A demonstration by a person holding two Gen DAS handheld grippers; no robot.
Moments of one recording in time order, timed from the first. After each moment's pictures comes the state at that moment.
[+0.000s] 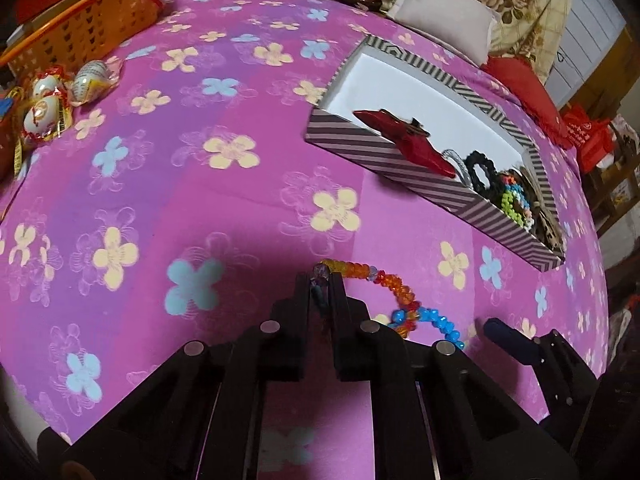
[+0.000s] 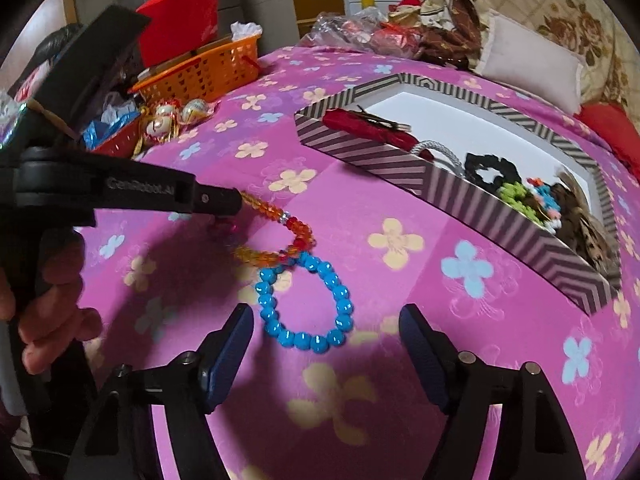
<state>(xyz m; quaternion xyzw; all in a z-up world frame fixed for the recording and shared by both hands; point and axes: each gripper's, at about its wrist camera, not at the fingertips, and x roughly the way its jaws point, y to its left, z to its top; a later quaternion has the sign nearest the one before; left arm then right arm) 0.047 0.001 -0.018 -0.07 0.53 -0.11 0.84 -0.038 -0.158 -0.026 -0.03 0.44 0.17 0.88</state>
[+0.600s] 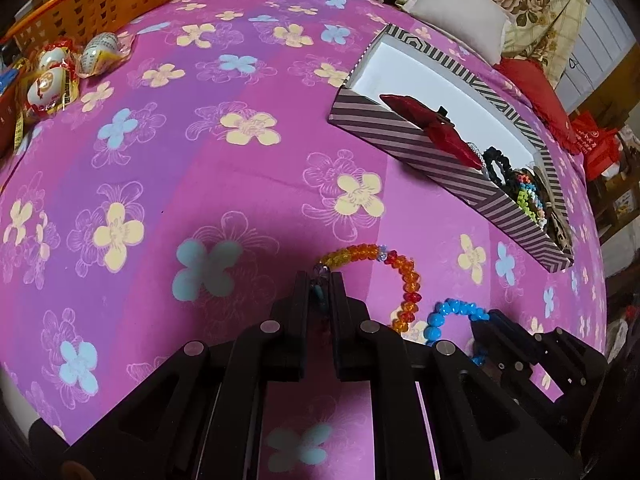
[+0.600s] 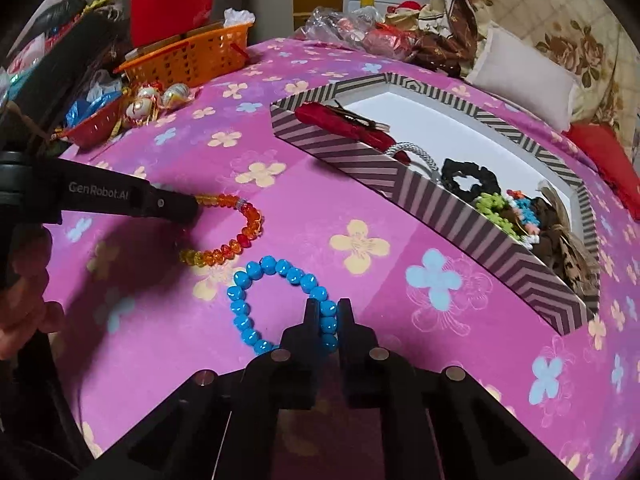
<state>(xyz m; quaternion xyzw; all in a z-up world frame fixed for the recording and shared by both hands) 0.045 0.010 -0.032 -0.09 0.55 -0.10 0.83 -0.034 -0.172 -0.028 -0.07 0.44 0.14 0.88</state>
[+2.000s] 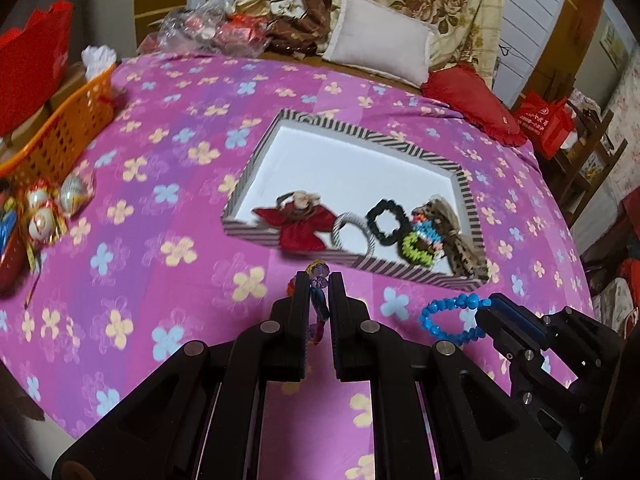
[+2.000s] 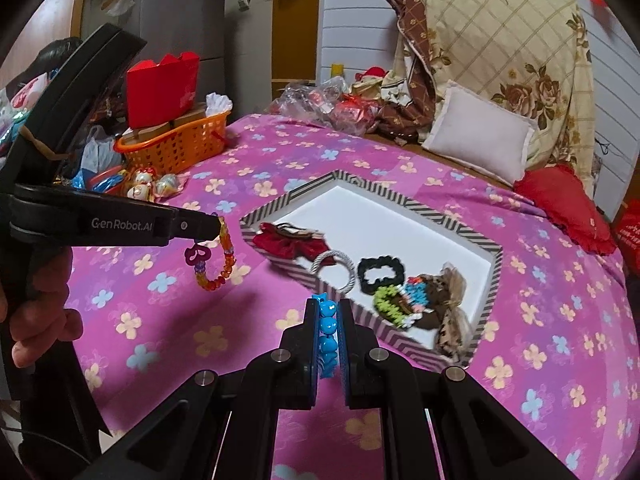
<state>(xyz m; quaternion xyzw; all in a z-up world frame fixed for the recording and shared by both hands) 0.037 -0.061 0.081 -0.02 0.46 -0.17 0.87 -0.058 -0.218 0.080 -0.07 0.34 0.10 0.93</state>
